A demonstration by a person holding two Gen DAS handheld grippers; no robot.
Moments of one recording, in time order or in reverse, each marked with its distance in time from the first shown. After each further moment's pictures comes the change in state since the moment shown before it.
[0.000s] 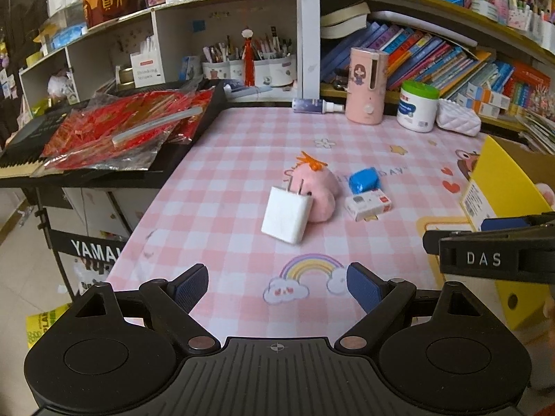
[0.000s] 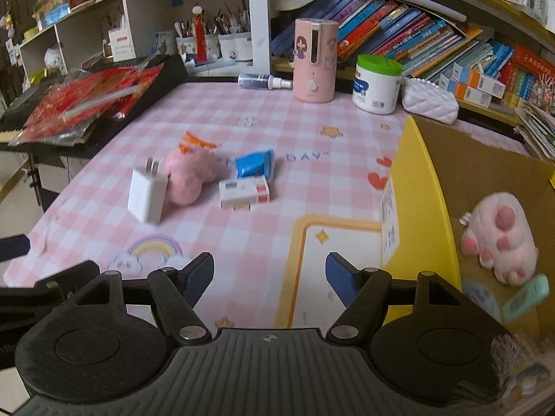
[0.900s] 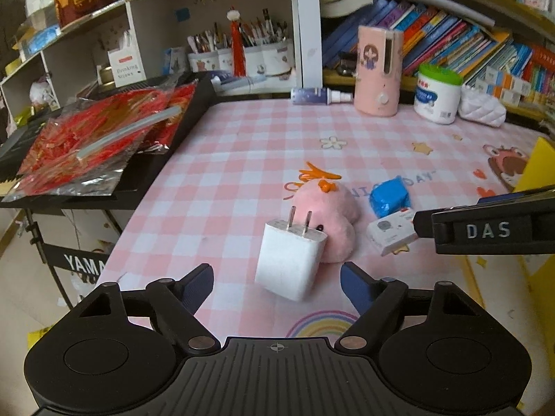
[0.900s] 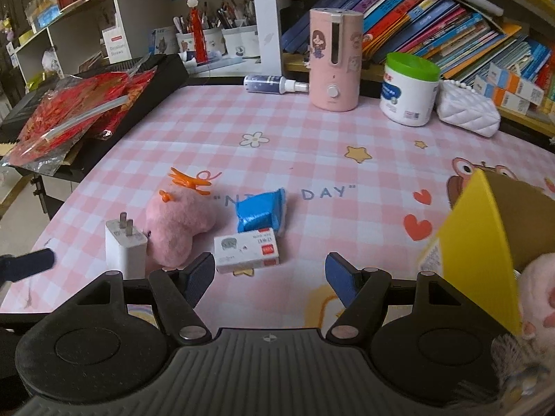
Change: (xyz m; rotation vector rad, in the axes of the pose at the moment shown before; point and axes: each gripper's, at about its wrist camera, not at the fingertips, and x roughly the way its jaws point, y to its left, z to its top) left arm 0.085 -0.007 0.037 0.048 0.047 0.015; right arm 0.072 -0.004 0.057 0.000 0.046 0.058
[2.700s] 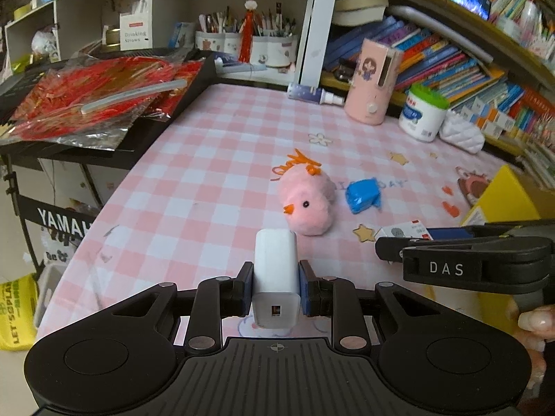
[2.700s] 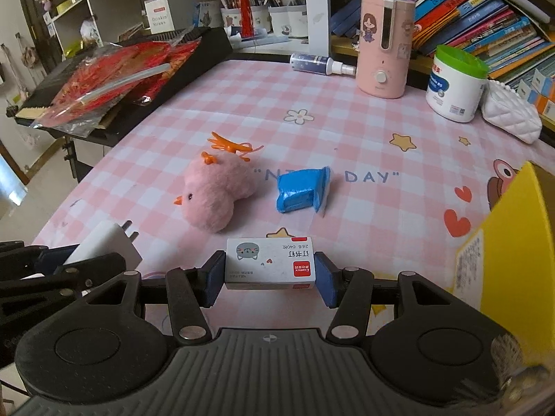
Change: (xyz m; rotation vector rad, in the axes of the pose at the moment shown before) left arm -0.044 0.021 -0.015 -0.170 0.026 -0.137; right arm -0.004 0.010 -0.014 -0.089 0.054 0.109
